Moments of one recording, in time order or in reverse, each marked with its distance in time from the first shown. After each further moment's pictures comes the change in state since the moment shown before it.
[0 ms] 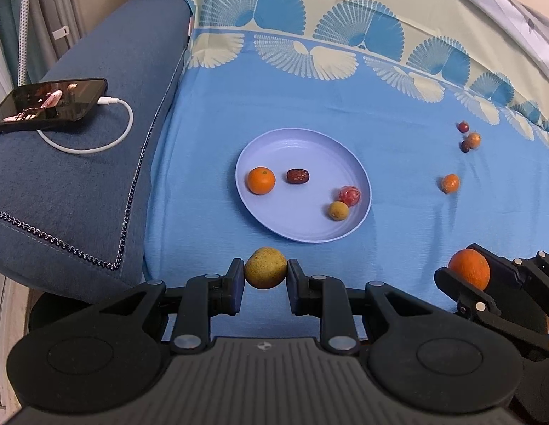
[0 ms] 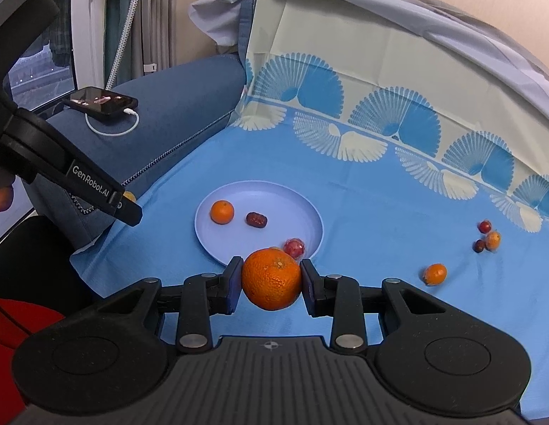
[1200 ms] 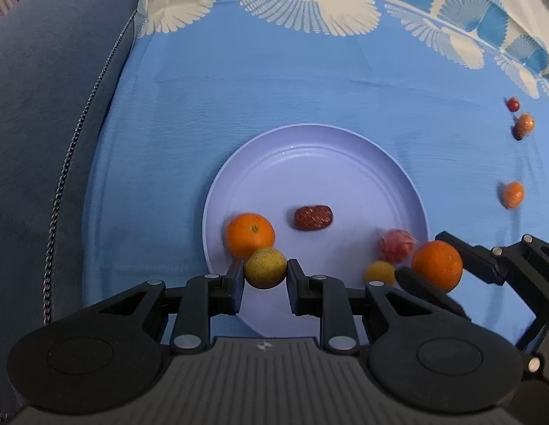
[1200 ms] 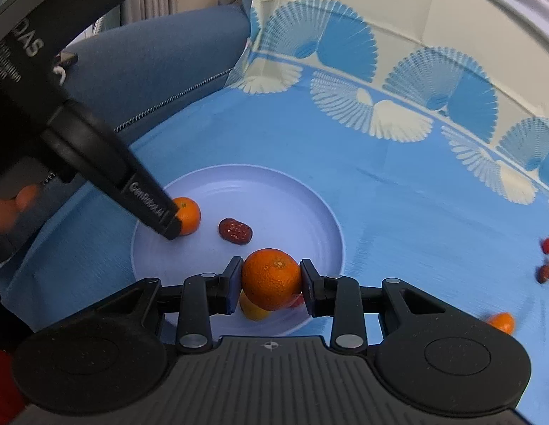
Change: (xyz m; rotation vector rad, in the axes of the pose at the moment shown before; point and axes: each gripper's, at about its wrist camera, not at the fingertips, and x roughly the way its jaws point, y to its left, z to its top) left arm 0.169 -0.011 0.095 0.071 0.170 0.017; right arm 0.176 -0.029 0.027 -0.043 0.107 0.083
